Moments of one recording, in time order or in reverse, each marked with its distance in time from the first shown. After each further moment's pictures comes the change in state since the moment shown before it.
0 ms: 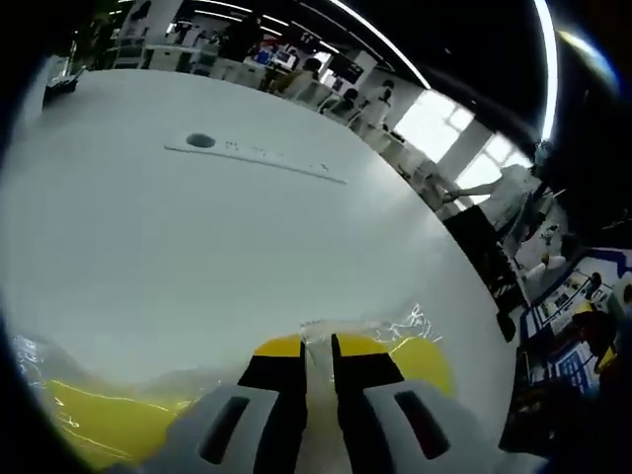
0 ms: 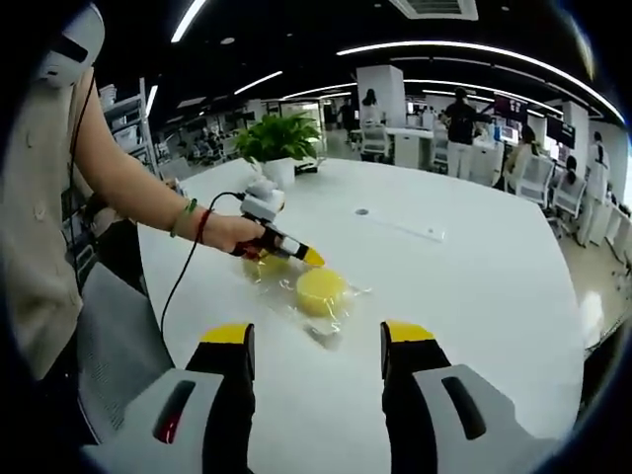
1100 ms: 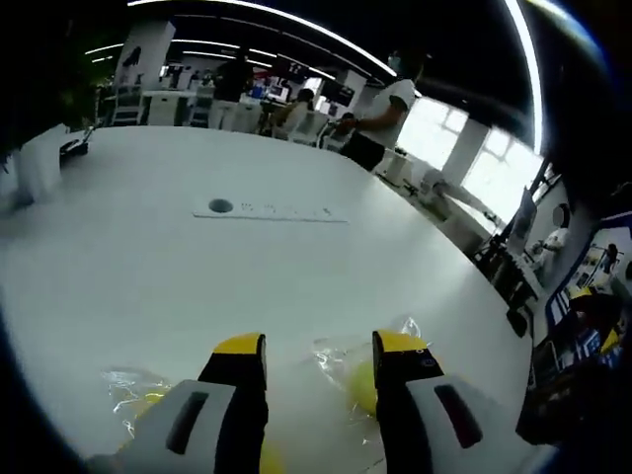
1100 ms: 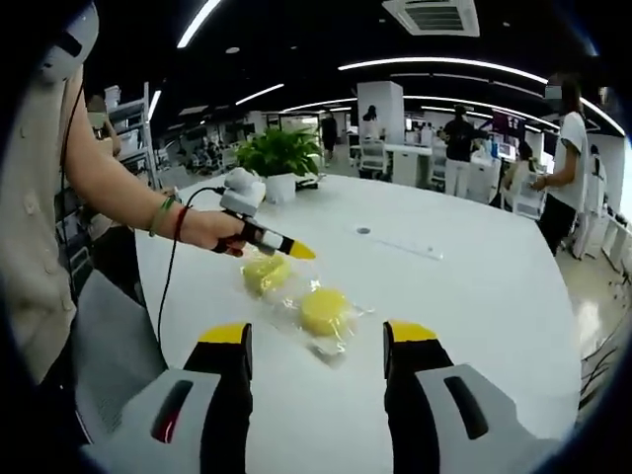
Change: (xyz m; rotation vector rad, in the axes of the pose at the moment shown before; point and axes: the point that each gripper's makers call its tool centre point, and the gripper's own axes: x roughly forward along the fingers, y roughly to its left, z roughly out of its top) left arm -0.067 -0.006 0.038 0.119 -0.133 0.063; right arm 0.002 0.014 0.018 -0.024 -0.071 -0.054
